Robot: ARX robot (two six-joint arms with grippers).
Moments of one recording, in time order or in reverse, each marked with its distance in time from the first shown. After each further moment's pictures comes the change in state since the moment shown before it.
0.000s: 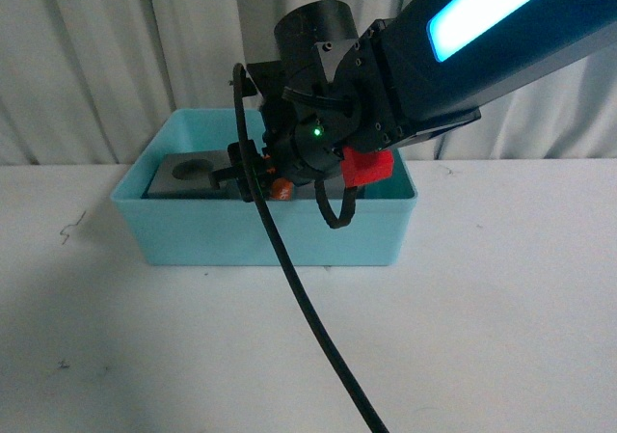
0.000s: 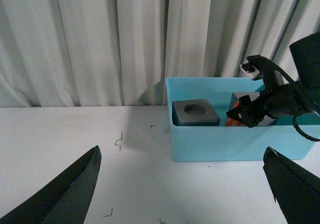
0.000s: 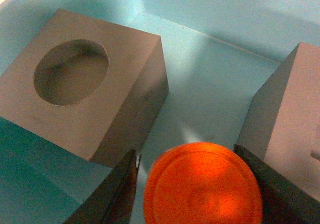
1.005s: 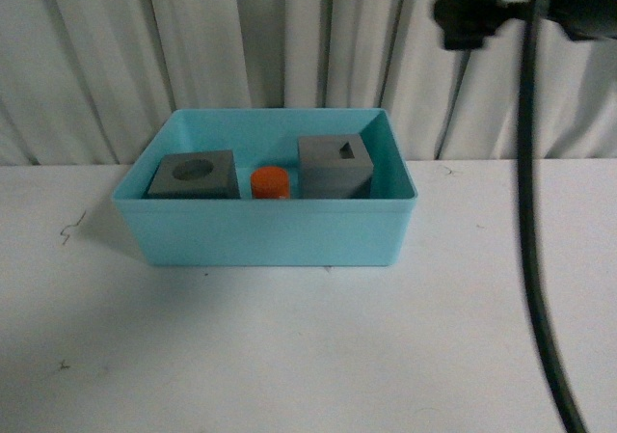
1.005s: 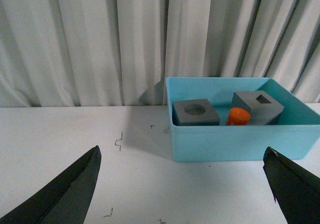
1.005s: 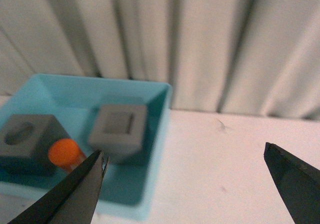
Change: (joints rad) left arm 0.000 0.000 0.000 0.000 0.000 0.000; right arm -0.251 -0.856 -0.886 0.398 0.077 0.030
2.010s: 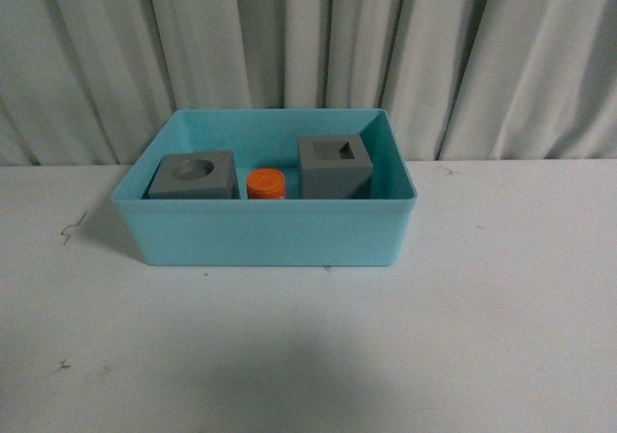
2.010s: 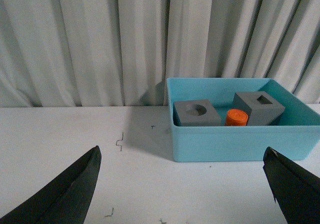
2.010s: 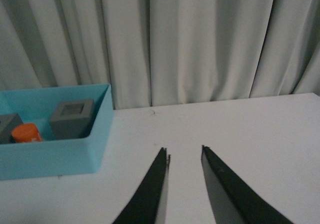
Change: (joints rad) left arm 0.001 0.000 0.000 0.000 0.000 0.000; right arm -0.014 -1.036 -0.900 0.107 0.274 0.009
